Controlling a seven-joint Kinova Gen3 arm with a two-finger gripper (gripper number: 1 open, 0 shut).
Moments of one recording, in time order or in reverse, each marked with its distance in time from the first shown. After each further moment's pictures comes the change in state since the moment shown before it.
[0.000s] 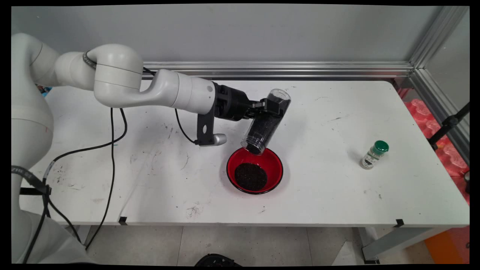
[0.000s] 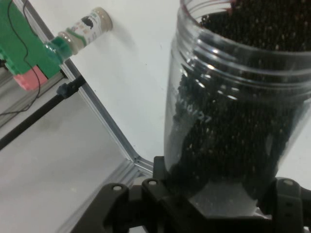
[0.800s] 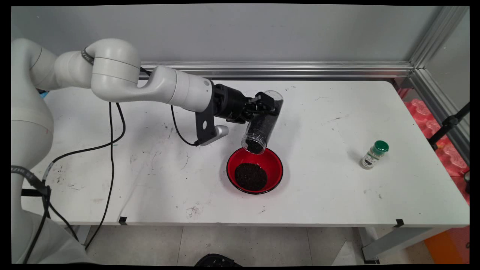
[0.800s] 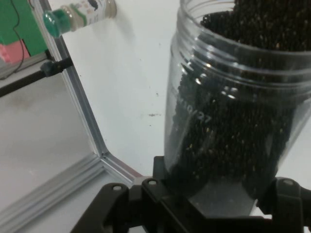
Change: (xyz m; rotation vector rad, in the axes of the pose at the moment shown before) arm -0.007 0.007 -0.004 -0.031 0.024 -0.246
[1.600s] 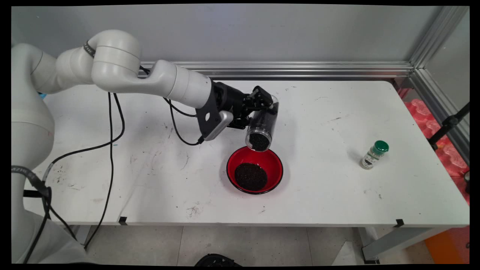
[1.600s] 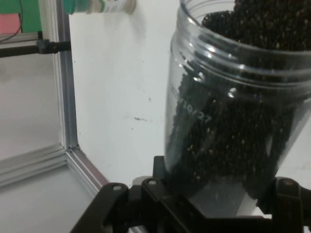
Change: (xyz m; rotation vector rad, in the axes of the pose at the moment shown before) arm -0.013 0.001 0.000 -0.023 0.054 -0.295
